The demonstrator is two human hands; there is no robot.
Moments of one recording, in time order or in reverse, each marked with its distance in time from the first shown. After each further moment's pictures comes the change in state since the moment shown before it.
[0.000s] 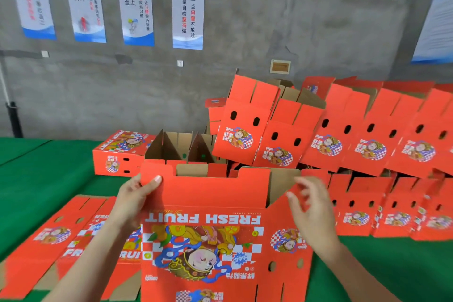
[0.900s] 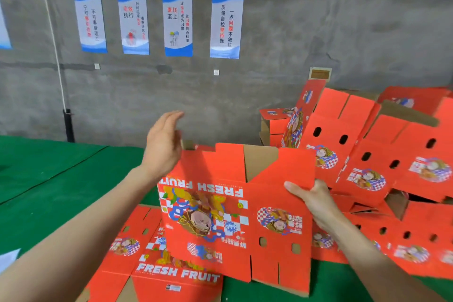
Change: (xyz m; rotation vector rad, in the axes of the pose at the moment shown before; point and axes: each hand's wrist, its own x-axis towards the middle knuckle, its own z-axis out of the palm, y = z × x) left_hand 0.104 0.140 -0.115 1.160 0.150 0.832; right_hand 0.059 -0.120 0.171 0.704 -0.339 0.518
